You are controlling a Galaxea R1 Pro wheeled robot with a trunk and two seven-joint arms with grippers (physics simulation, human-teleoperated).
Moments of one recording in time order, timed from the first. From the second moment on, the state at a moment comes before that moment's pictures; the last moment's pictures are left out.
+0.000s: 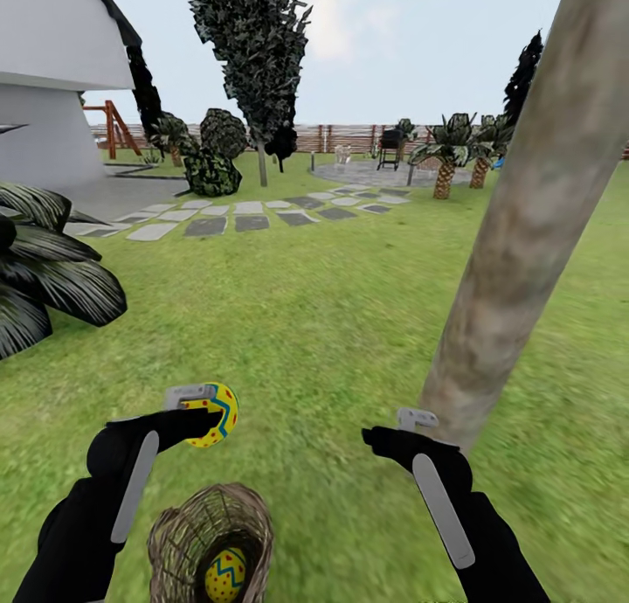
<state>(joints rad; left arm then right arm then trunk) -0.40 0.03 0.05 -1.59 0.11 1.04 -0.01 -0.37 0.05 0.16 -1.44 -0.47 0.82 -0.37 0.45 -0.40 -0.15</state>
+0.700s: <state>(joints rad) -0.40 0.03 -0.05 -1.59 0.10 1.04 0.00 -0.37 0.05 0.16 -1.44 -0.47 0.82 -0.37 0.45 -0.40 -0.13</state>
